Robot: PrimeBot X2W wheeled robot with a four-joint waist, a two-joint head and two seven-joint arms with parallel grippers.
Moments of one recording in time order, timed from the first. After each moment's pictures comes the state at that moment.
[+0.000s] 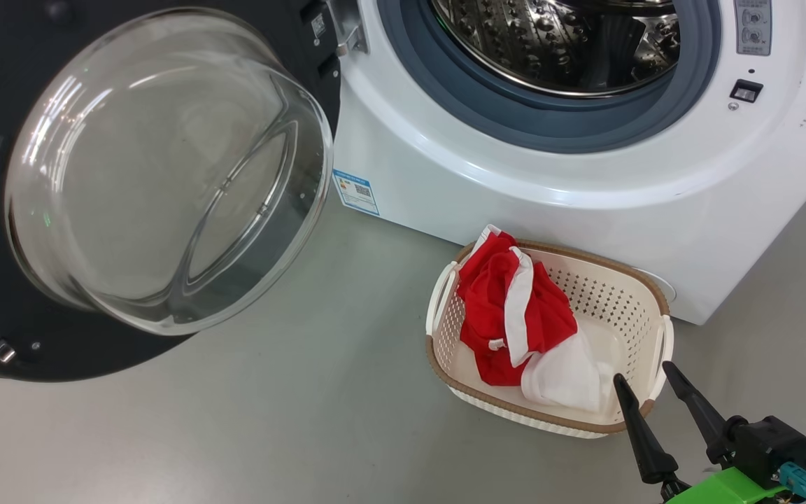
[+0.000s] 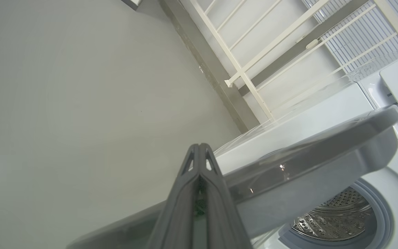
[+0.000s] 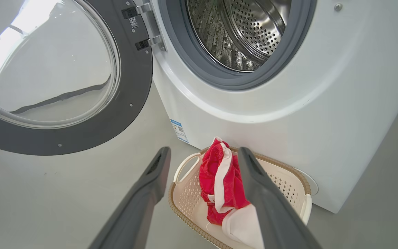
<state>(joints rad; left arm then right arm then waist) -0.80 0.51 0.35 0.85 -1.10 -0.12 0.58 0.05 -0.15 0.11 0.21 0.35 0.12 -0.26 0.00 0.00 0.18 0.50</state>
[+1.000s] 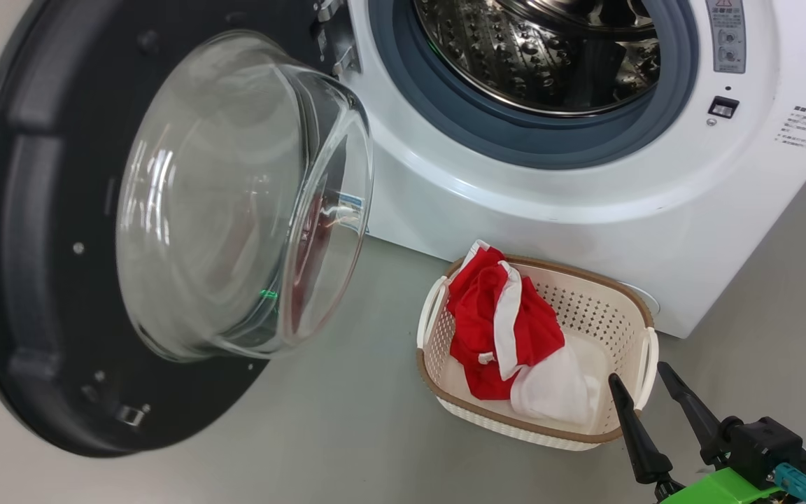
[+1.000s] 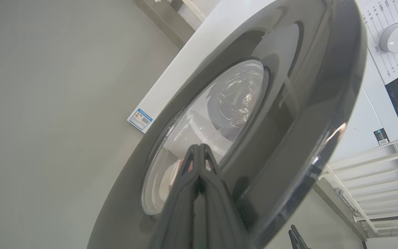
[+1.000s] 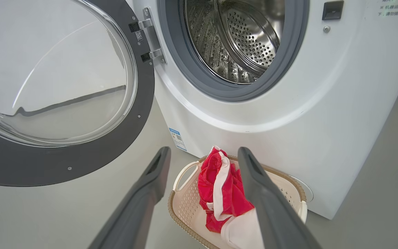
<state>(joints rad) -0.52 0.54 0.22 0.36 -1.36 -0.12 0.84 0.05 -0.13 0.11 0.21 0.35 0.12 -0.26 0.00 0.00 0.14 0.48</state>
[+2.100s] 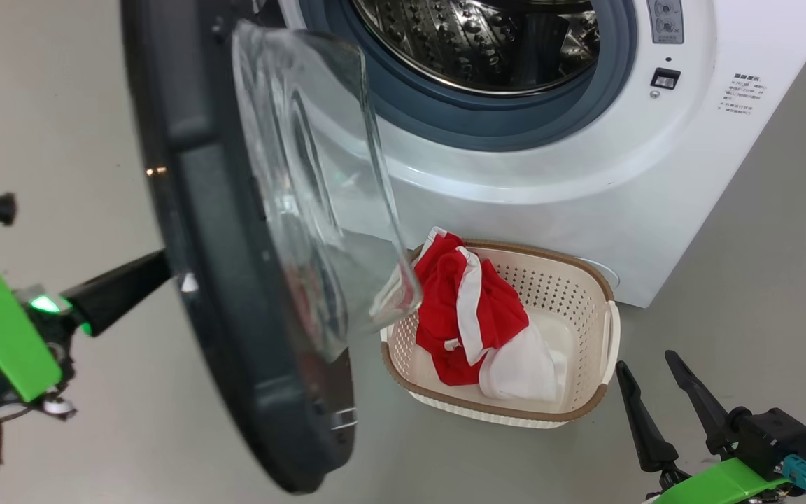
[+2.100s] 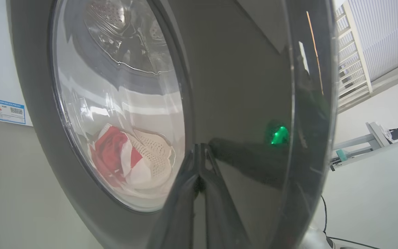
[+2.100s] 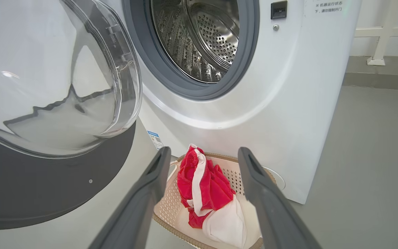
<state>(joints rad) -0.48 0.51 -0.06 -0.04 -1.48 -0.12 0.82 0.03 -0.12 0.08 0.20 0.35 0.12 -0.26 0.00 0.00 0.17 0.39</state>
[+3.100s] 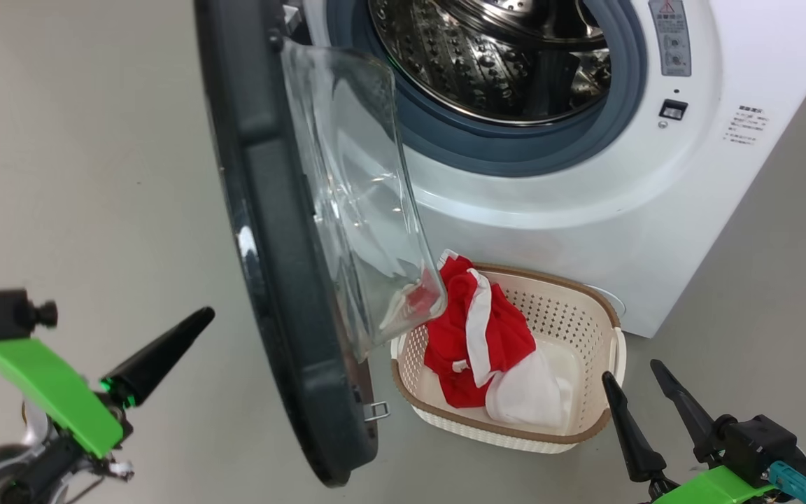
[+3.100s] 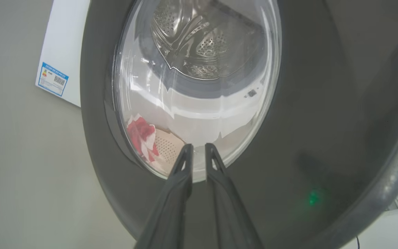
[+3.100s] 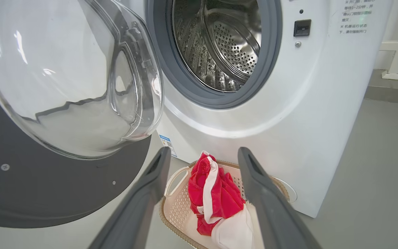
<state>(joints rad) -0.32 0.49 -0.18 0.10 -1.43 -0.12 0.47 0.04 -0.12 0.11 0.21 0.35 0.12 -0.26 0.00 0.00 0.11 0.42</state>
